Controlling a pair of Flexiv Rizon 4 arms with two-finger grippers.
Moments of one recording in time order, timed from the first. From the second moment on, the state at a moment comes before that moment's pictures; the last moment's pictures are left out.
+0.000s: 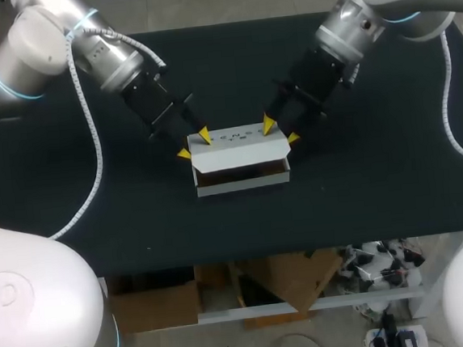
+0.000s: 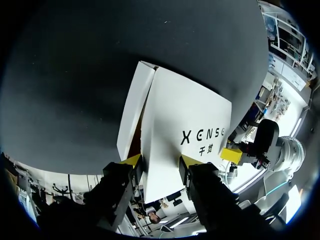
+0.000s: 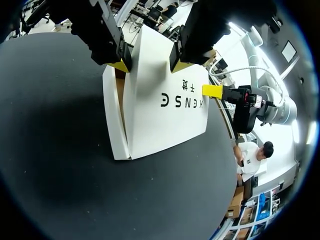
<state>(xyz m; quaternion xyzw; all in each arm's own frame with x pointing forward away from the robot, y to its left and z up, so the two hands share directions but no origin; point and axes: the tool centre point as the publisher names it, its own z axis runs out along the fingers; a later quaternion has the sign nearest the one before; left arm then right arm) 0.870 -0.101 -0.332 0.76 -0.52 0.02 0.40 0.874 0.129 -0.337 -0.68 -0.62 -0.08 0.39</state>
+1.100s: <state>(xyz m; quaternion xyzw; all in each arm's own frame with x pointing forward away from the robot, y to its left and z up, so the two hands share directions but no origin) 0.873 -0.101 -0.338 0.76 -0.53 0.04 0.37 0.874 0.126 -0.345 -0.67 -0.64 -0.08 0.37</state>
